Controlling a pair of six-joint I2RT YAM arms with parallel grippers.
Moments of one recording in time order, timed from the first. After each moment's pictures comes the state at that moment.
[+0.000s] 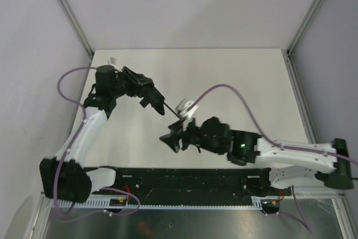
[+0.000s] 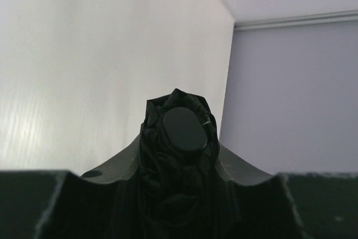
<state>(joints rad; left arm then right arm) -0.13 1.25 0.99 -0.26 0.40 -1.06 1.37 1.23 1.03 -0.01 0.23 0.22</state>
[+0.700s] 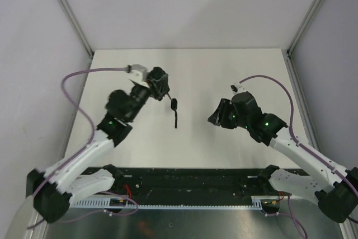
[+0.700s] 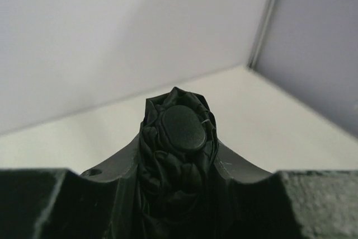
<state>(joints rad) -0.59 0.90 0.81 0.34 -0.02 -0.11 0.70 1.01 0.87 -0.51 0.00 0.80</state>
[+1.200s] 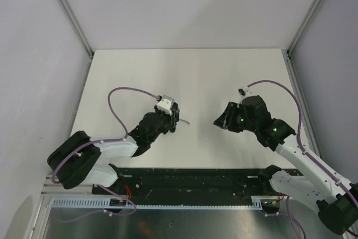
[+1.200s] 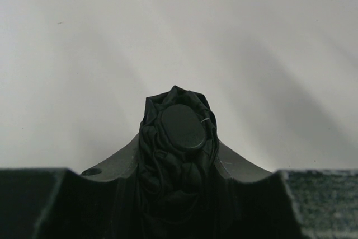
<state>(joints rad) -0.79 1.36 0.41 0.77 -0.27 -0.09 0.59 0.89 0.79 -0.53 -0.11 0.77</state>
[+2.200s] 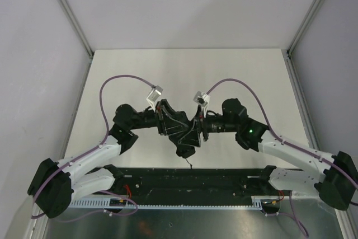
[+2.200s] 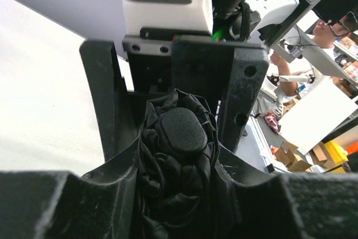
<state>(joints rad) -0.64 1.03 0.52 0.77 0.87 -0.82 0.87 1.06 0.76 0.09 -0.61 0.44</state>
